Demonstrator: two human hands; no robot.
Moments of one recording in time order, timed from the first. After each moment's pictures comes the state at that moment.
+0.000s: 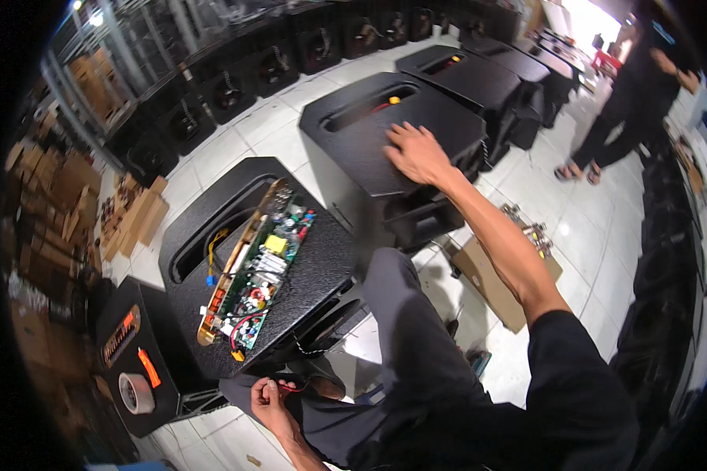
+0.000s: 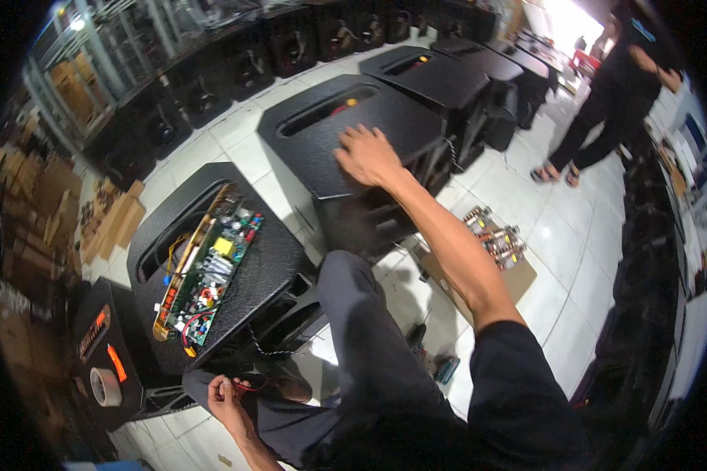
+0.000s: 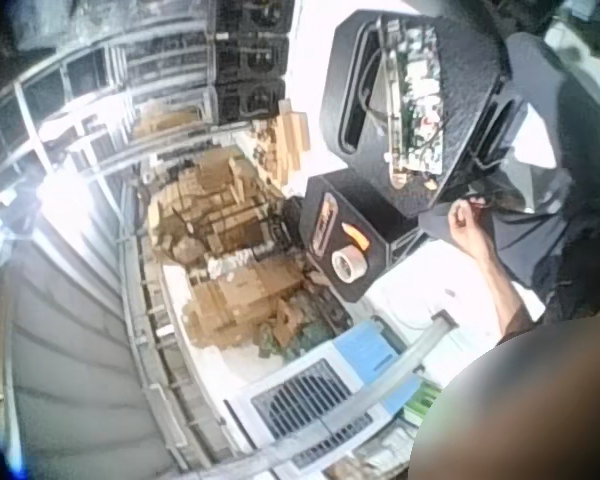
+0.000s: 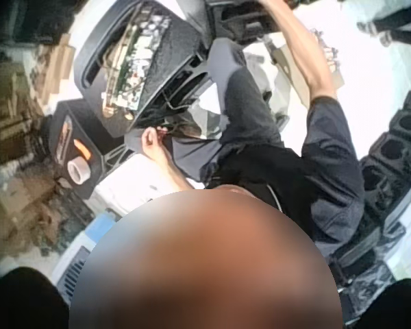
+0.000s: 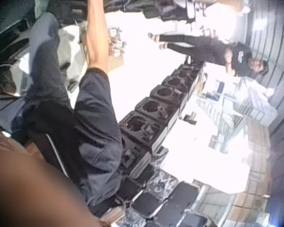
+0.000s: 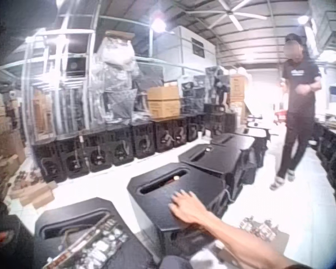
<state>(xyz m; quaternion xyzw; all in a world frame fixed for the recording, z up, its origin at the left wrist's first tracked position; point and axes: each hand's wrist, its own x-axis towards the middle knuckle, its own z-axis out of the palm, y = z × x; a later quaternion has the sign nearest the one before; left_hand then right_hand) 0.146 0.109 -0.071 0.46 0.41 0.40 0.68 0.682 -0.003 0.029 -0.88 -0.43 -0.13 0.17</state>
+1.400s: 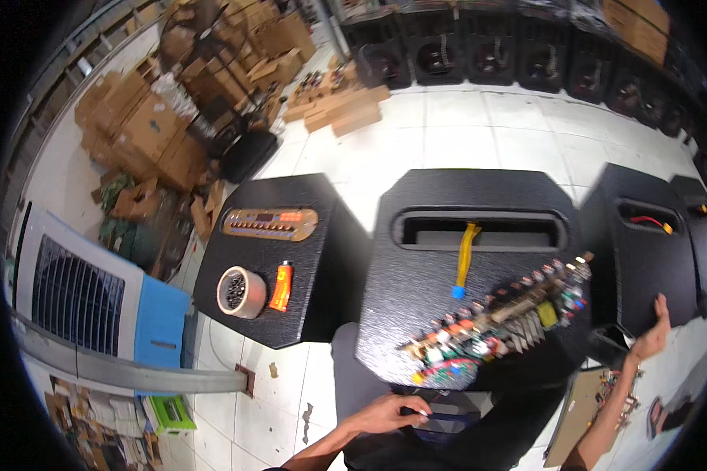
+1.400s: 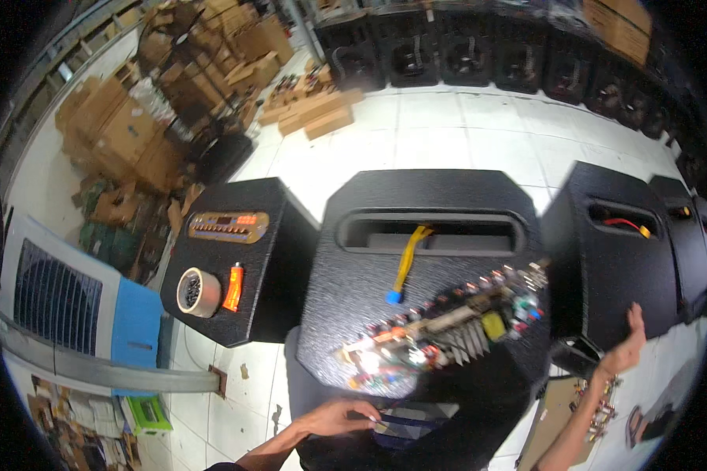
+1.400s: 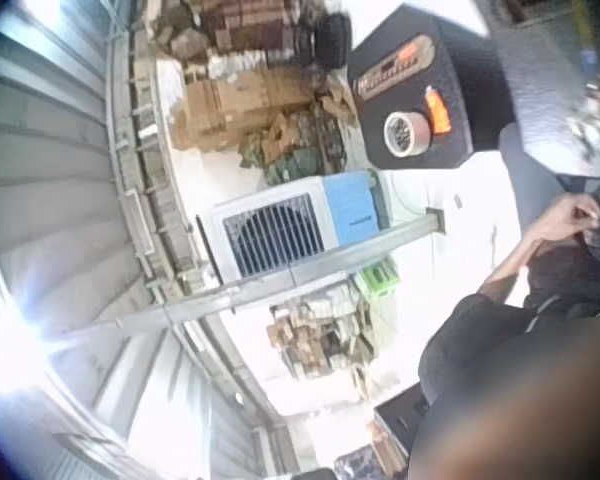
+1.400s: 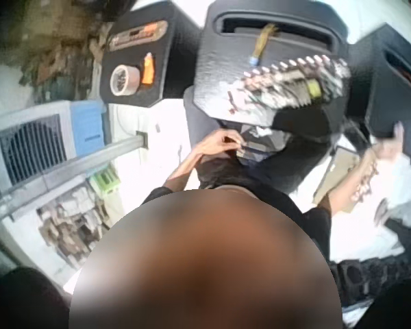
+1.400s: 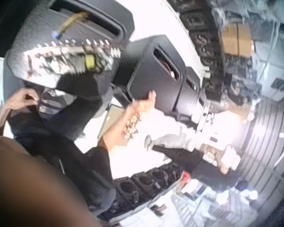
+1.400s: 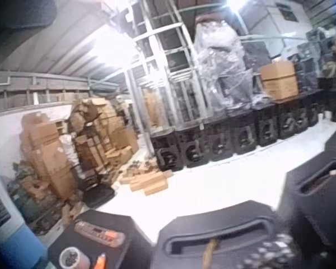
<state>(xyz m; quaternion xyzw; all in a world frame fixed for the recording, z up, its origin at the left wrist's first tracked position) 0.132 0.139 -0.060 0.72 0.27 -0.06 0.64 0.675 -0.049 -0.061 -0.74 -0.28 -0.25 0.56</state>
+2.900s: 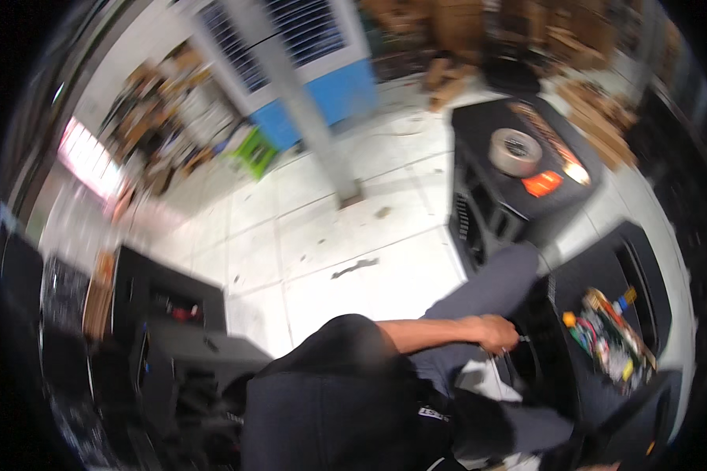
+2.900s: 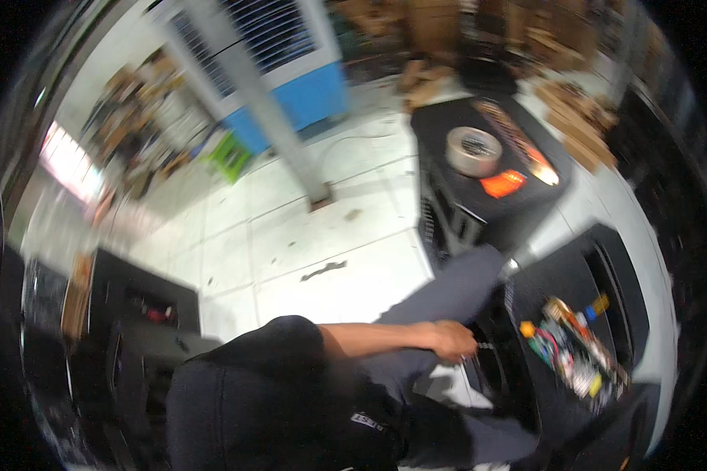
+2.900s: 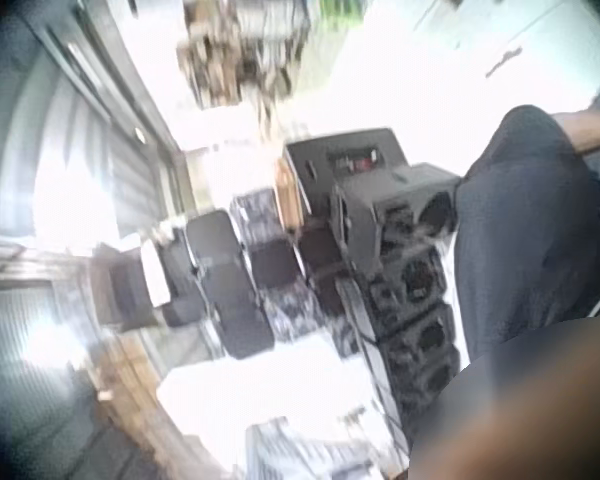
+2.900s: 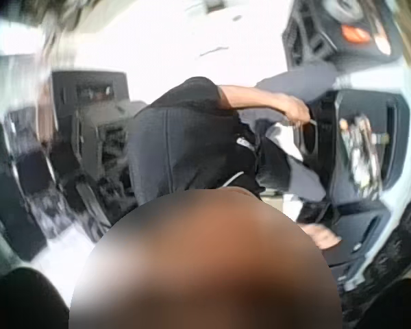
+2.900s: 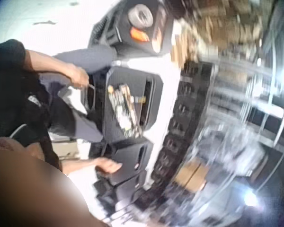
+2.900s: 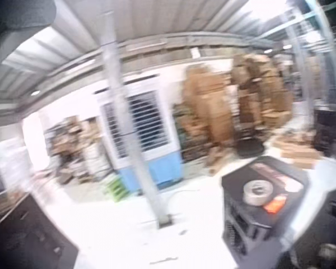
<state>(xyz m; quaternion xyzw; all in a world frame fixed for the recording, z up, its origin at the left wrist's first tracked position) 0.166 0.115 -0.088 0.87 0.36 -0.02 0.35 0.707 -0.056 -0.074 -0.66 -0.51 -0.39 0.40</state>
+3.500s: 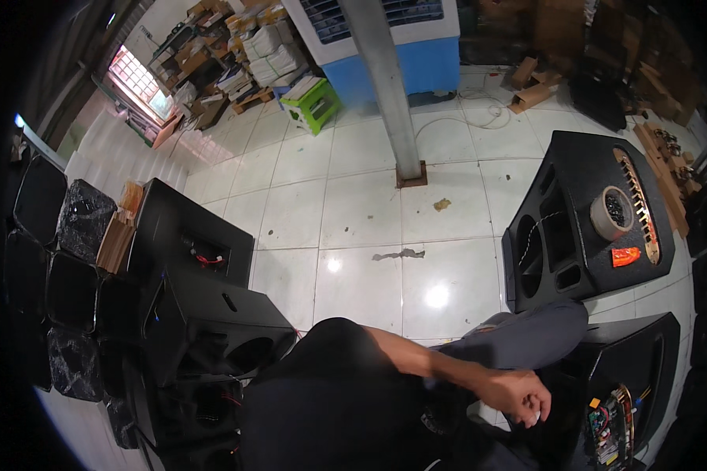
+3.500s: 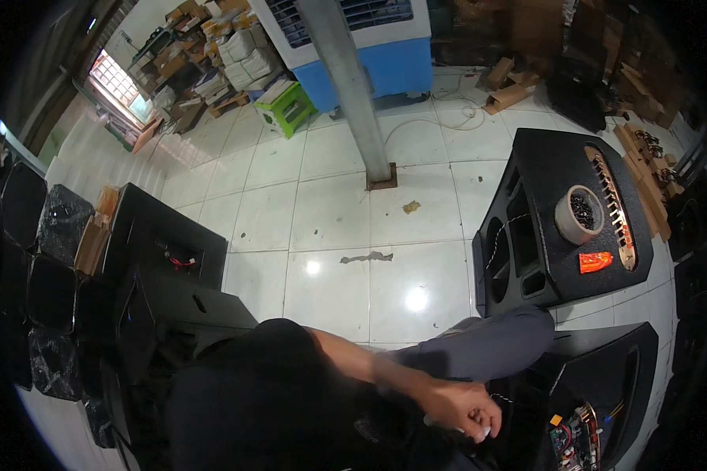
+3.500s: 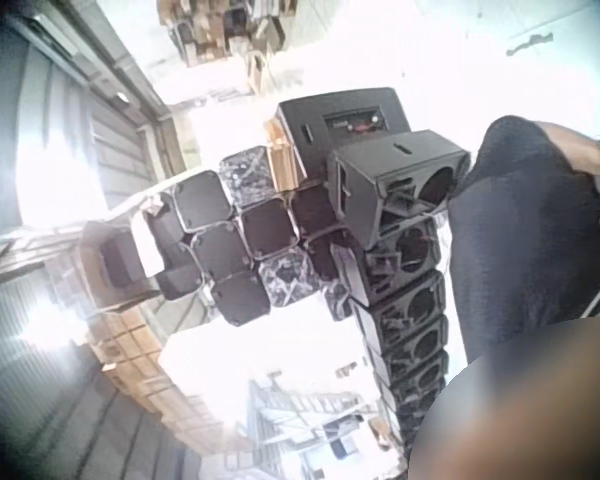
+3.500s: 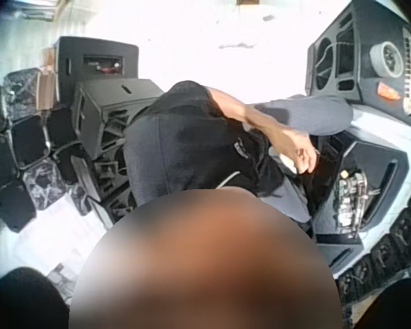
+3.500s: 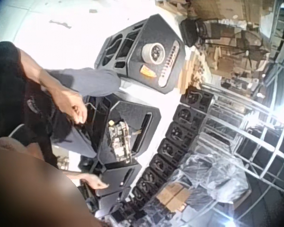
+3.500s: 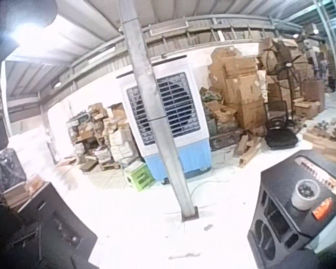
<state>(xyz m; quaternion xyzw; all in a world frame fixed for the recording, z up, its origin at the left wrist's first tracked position) 0.111 0.055 0.024 0.57 0.24 0.38 0.69 0.659 -0.032 -0.064 -0.59 -0.65 -0.16 0.44</state>
